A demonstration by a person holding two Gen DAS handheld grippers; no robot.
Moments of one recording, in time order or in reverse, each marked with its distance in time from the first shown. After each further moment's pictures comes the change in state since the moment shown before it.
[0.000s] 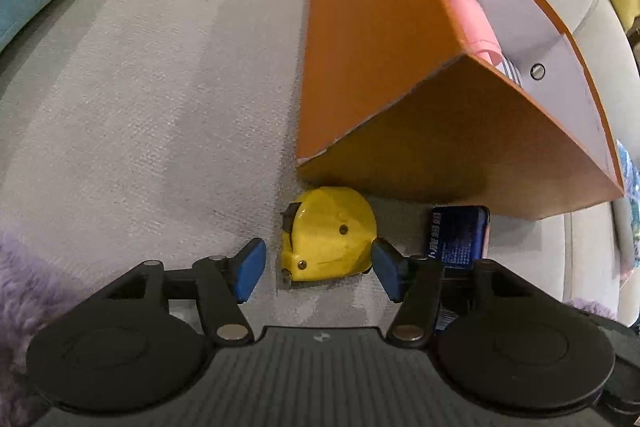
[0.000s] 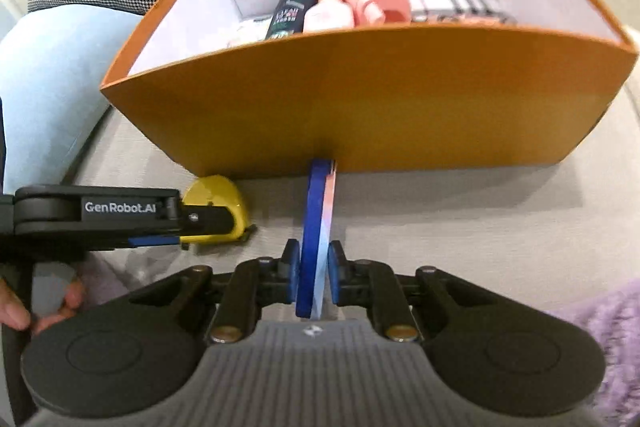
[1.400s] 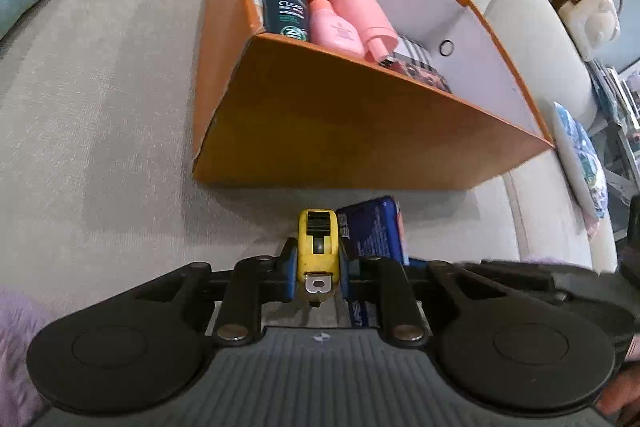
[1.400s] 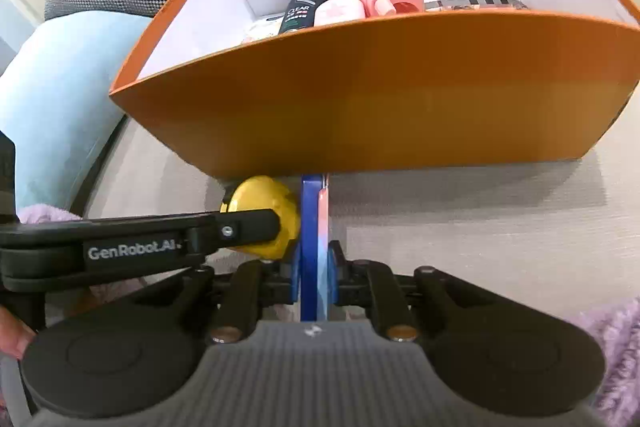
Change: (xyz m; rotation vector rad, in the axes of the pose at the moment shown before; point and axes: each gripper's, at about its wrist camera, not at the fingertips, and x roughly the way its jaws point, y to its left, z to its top) left arm -0.020 -0.037 -0.018 0.161 -0.051 -0.156; right arm -0.011 -0.007 0.004 -0.010 0.016 0.089
